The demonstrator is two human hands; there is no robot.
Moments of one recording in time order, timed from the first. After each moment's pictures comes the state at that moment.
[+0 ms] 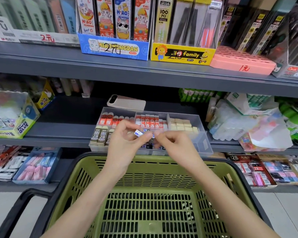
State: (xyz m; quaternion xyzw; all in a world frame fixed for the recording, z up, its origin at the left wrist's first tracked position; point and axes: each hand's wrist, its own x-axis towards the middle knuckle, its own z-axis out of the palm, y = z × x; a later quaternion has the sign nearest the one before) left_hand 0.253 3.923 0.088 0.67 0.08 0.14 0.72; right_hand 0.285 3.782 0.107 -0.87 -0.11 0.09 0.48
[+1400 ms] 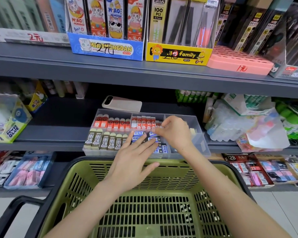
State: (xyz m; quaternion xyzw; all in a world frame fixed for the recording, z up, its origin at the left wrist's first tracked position) left_hand 0.261 3.924 0.035 0.95 -0.21 0.19 0.10; right_hand 0.354 3.784 0.083 -0.94 -0.04 -0.03 0.34
